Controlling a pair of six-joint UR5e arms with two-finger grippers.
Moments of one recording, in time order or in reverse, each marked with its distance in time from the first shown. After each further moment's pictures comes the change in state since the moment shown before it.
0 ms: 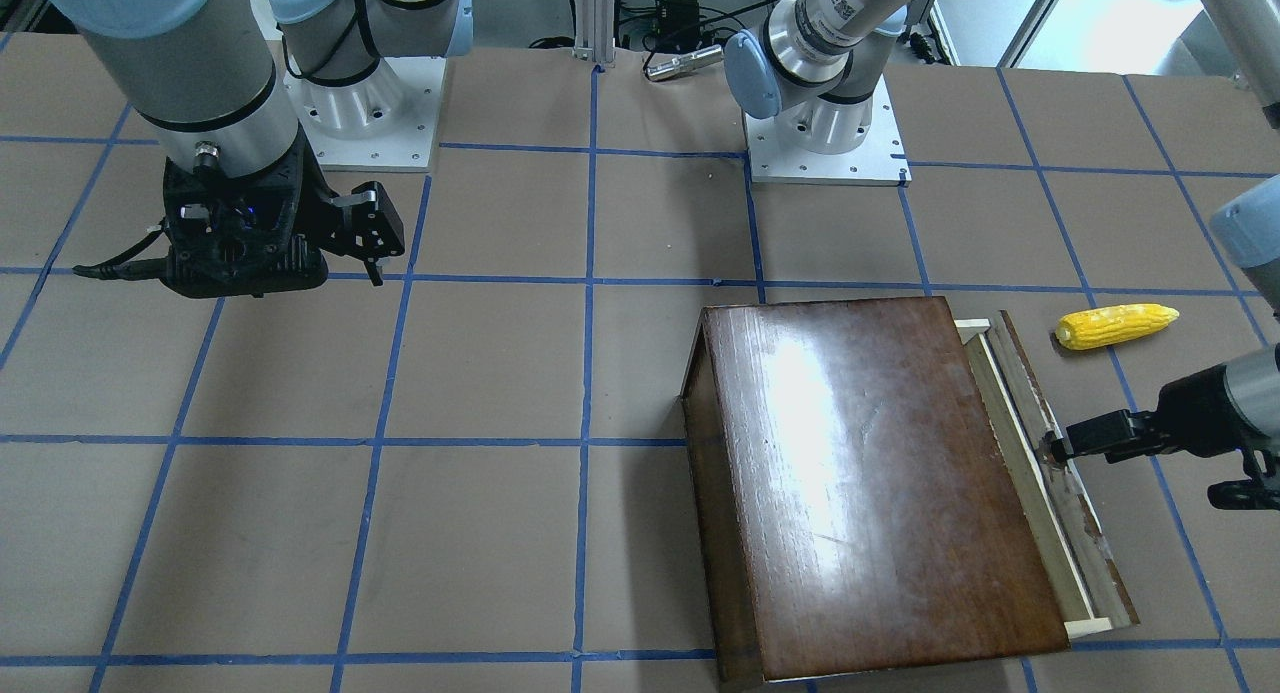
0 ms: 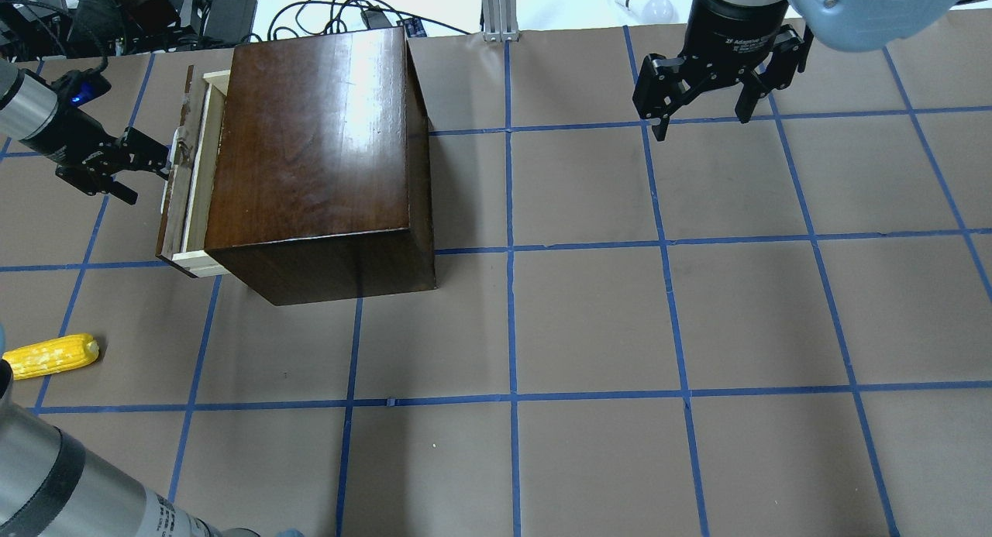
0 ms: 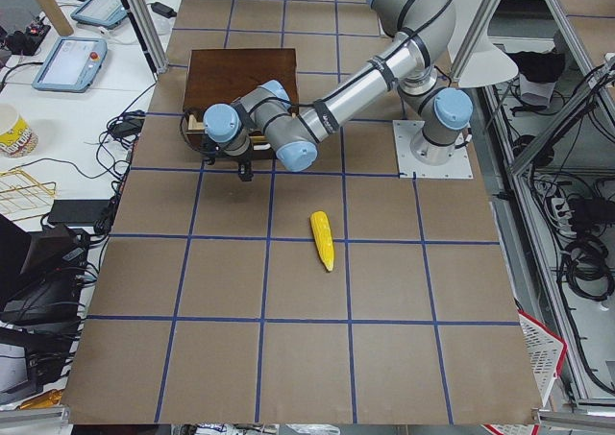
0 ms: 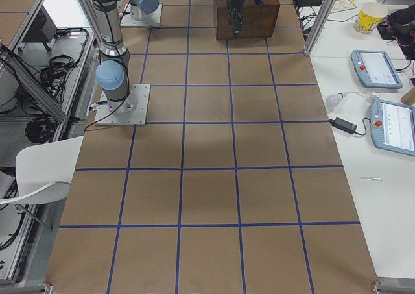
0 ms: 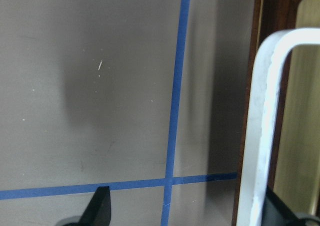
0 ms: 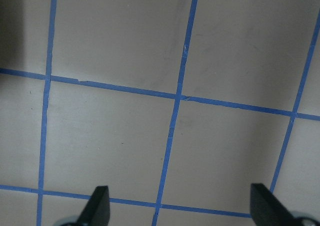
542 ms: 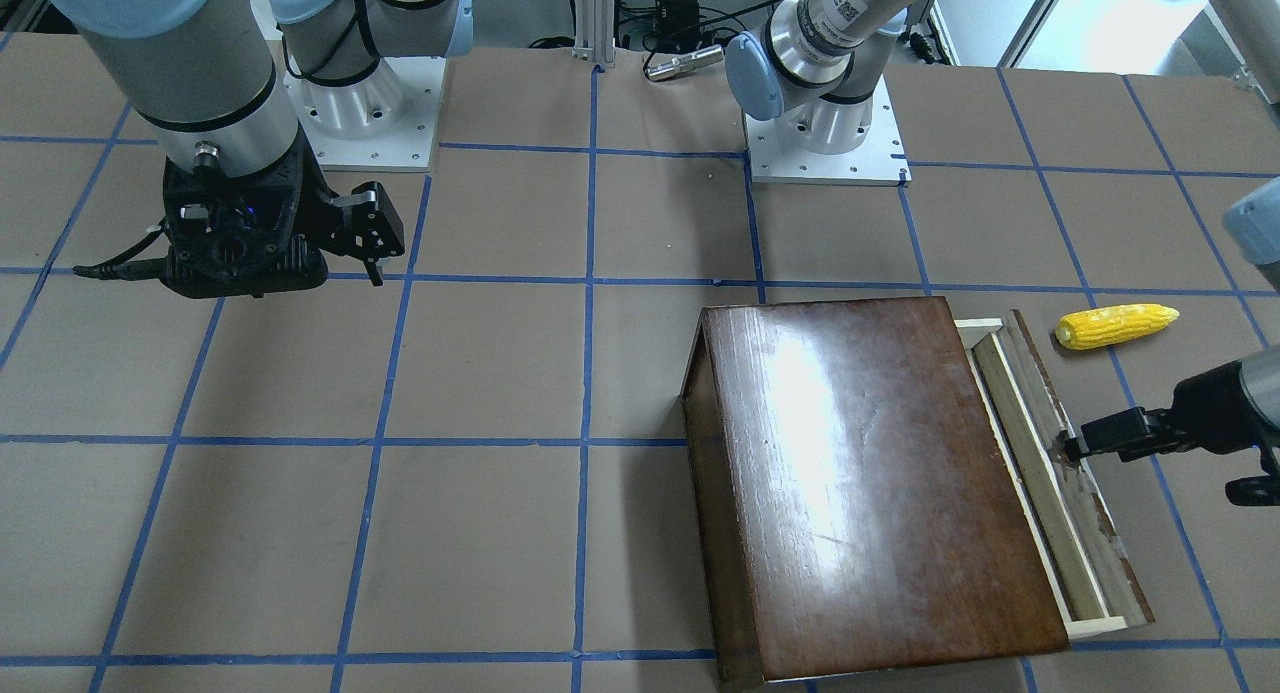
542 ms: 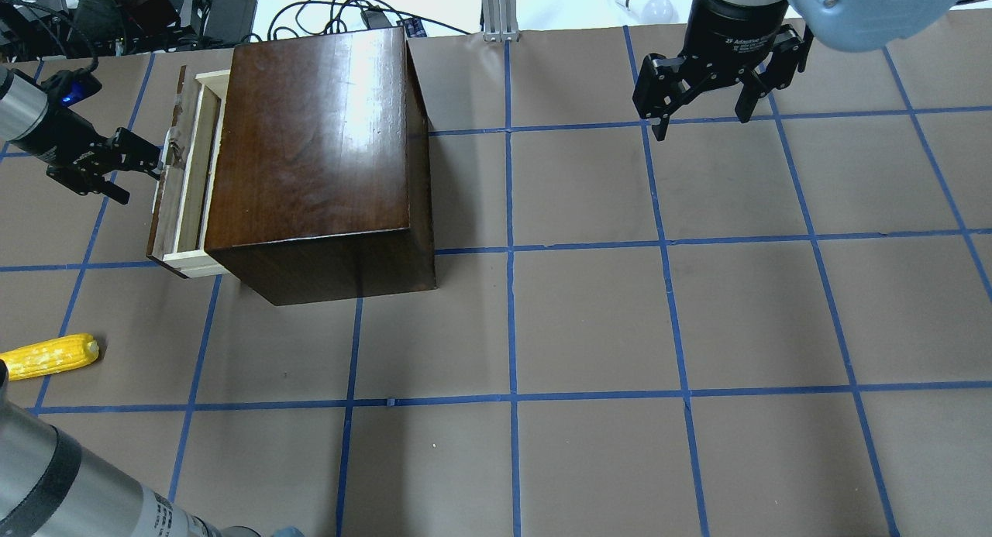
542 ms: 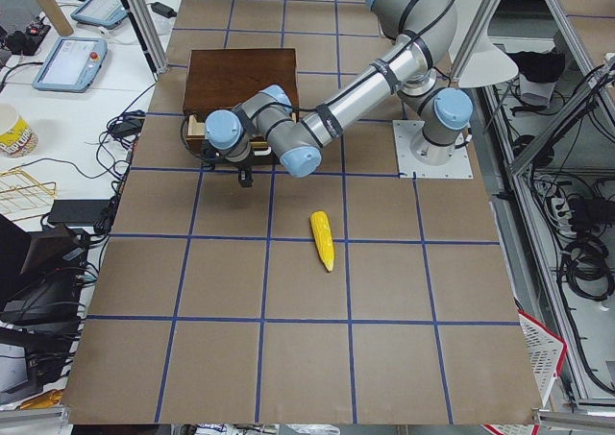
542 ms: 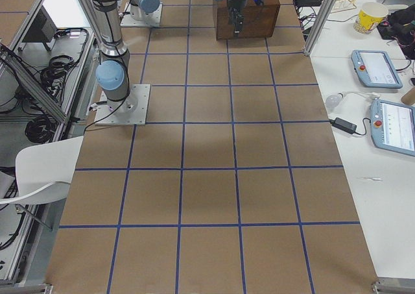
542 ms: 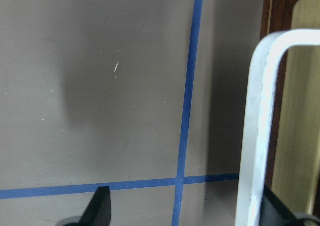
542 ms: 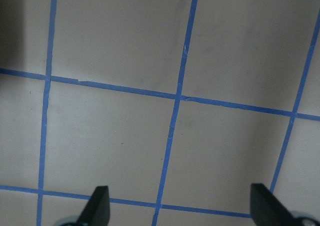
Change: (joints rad) left arm 0.033 0.000 0.008 0.001 0.001 0.025; right arm 0.000 0.000 0.000 -0.001 0.000 0.000
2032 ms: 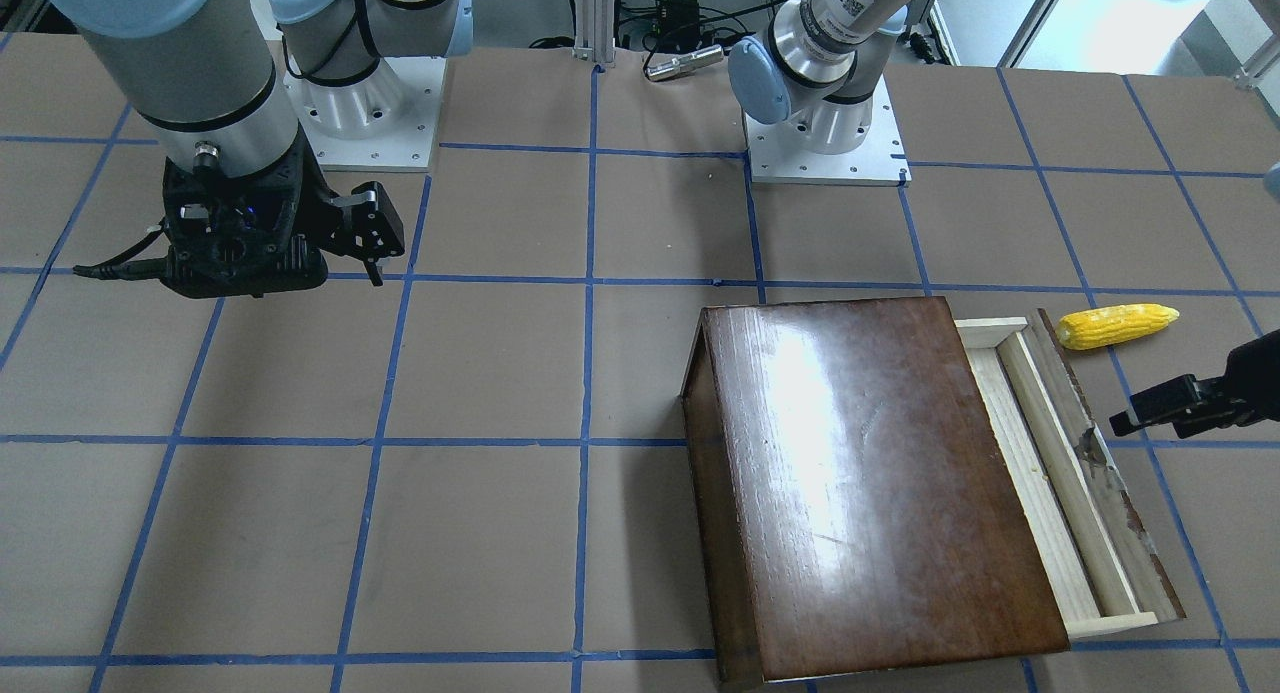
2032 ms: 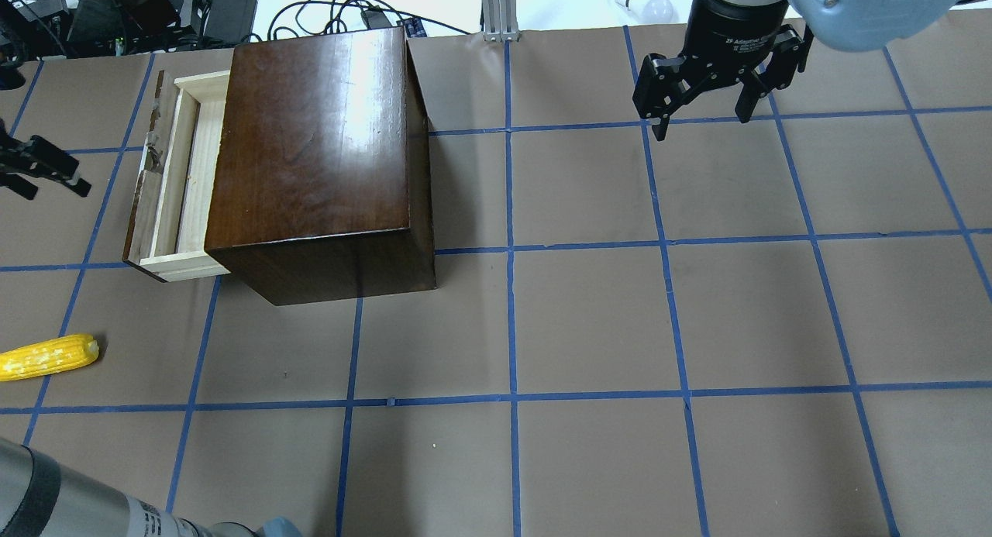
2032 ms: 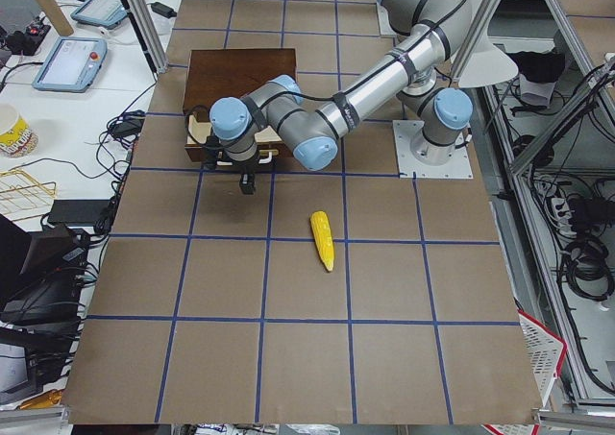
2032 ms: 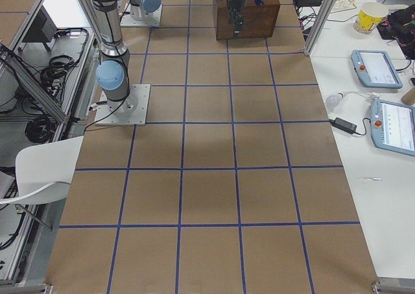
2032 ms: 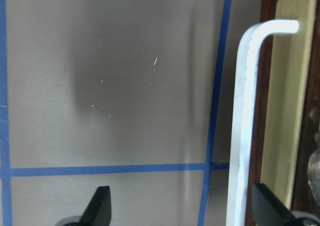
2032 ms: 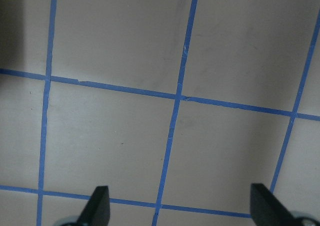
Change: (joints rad) left arm 0.065 0.105 0.016 -0.010 0.194 0.286; right arm 0.000 0.000 0.000 0.000 0.000 0.000
